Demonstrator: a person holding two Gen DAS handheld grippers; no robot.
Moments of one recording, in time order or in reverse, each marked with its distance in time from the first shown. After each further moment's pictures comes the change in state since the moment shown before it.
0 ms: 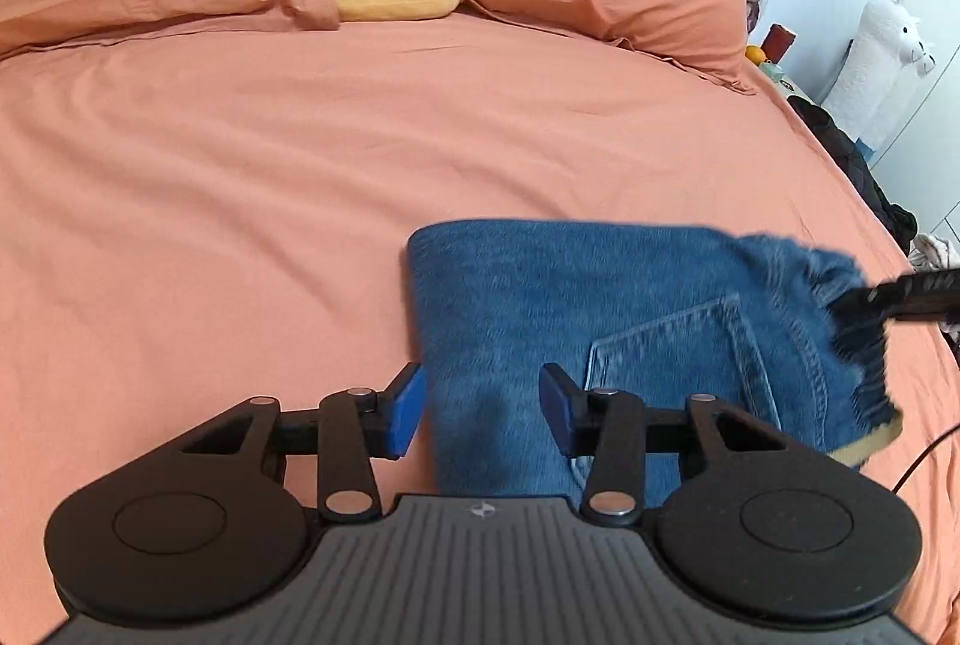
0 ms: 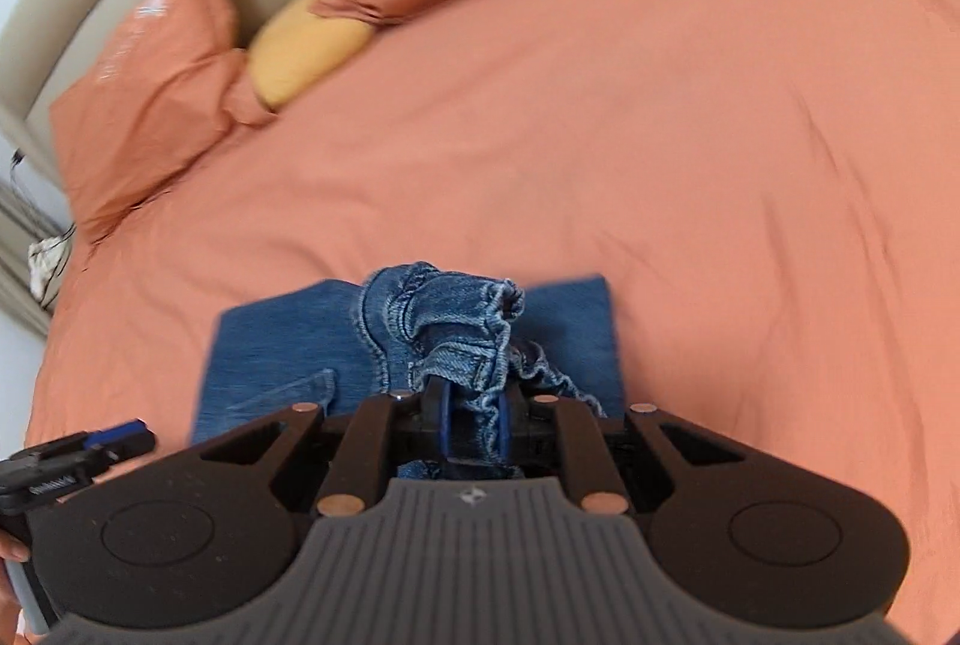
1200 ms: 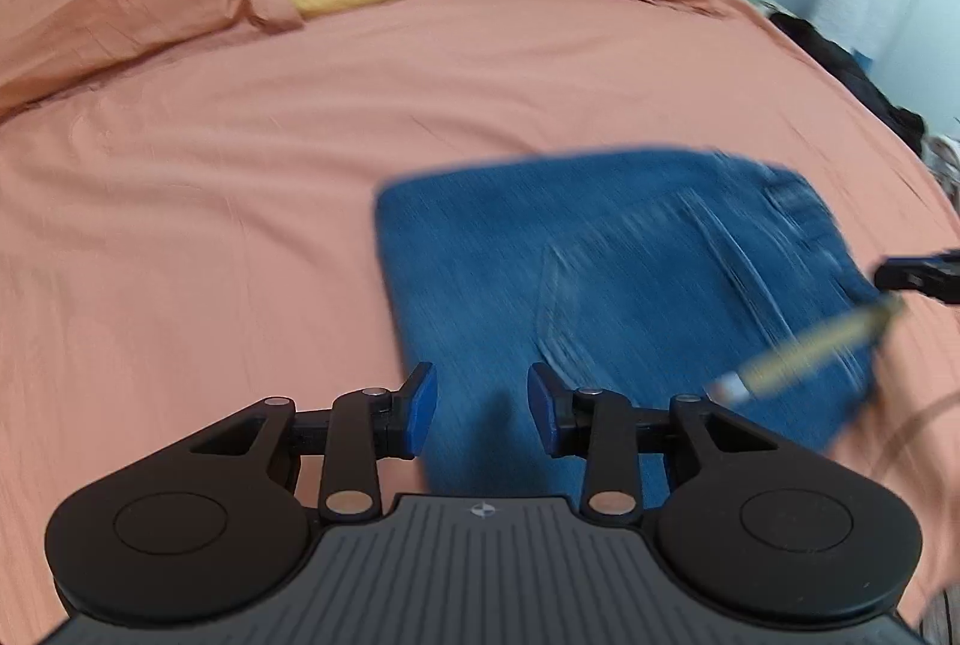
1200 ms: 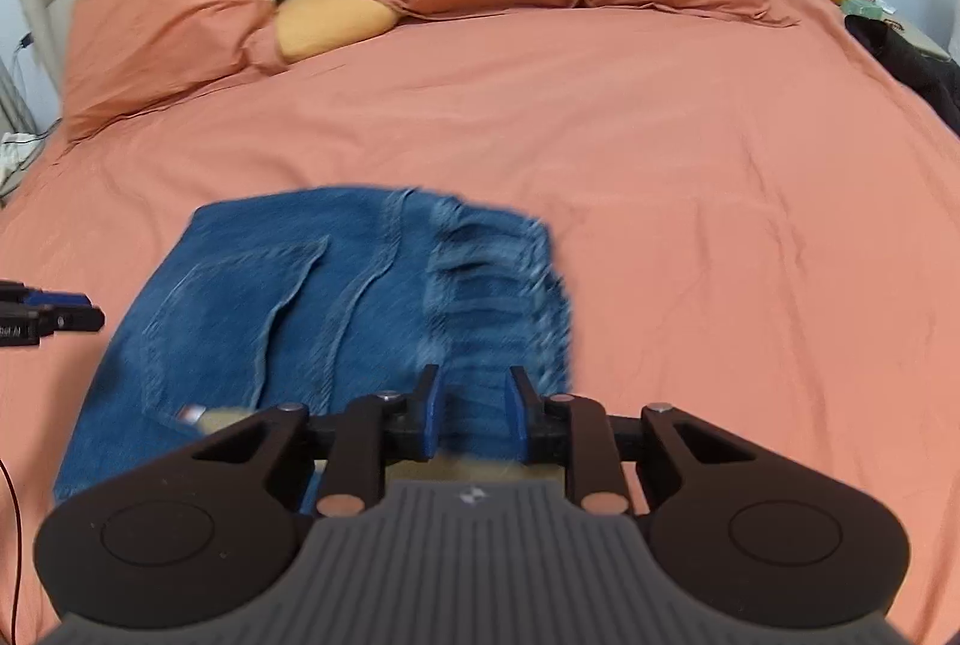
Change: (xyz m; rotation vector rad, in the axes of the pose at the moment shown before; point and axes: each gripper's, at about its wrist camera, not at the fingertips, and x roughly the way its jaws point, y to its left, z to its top) left arm -0.032 -0.037 -0.045 0.163 0.054 0.077; right arm -0.034 0.014 -0.088 -0.262 -0.110 -0.127
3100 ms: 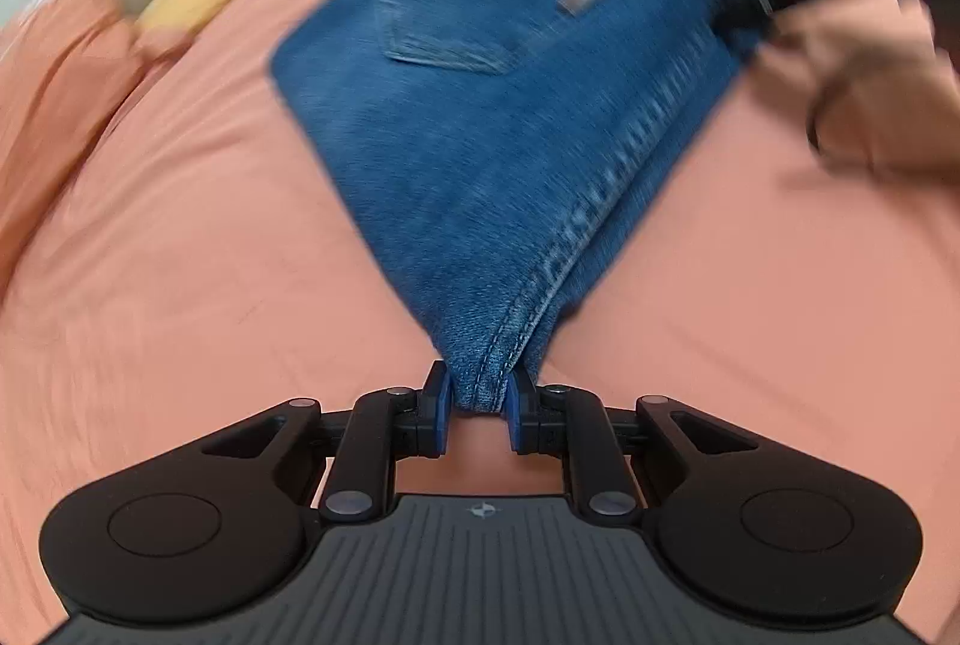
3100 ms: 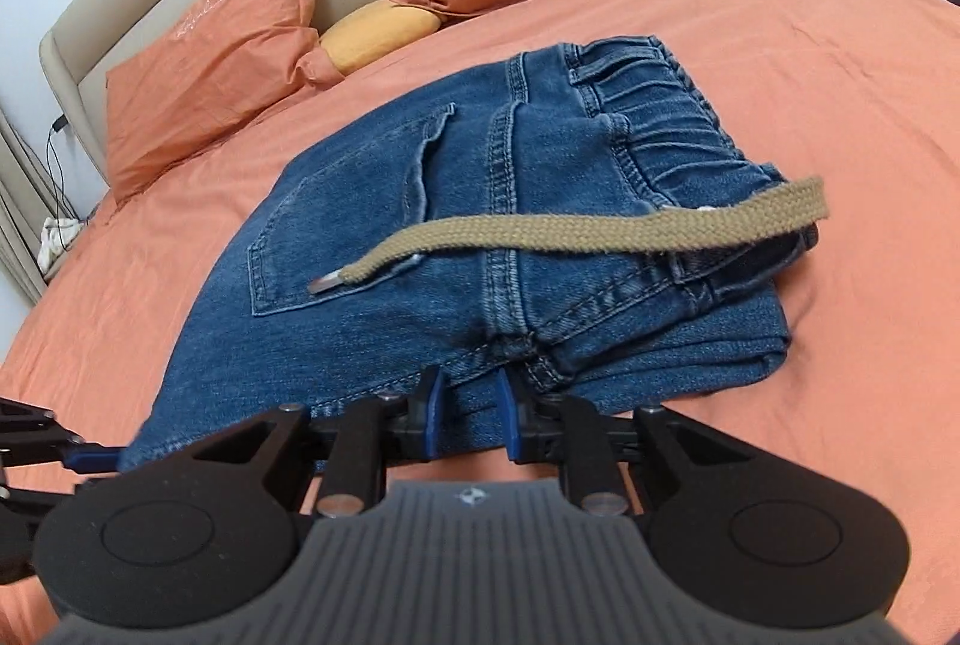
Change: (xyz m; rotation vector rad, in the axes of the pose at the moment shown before) left arm 0.004 -0.054 -0.130 0.564 0.121 0.177; right arm 0.027 0.067 -0.119 0.157 -0.137 0.102
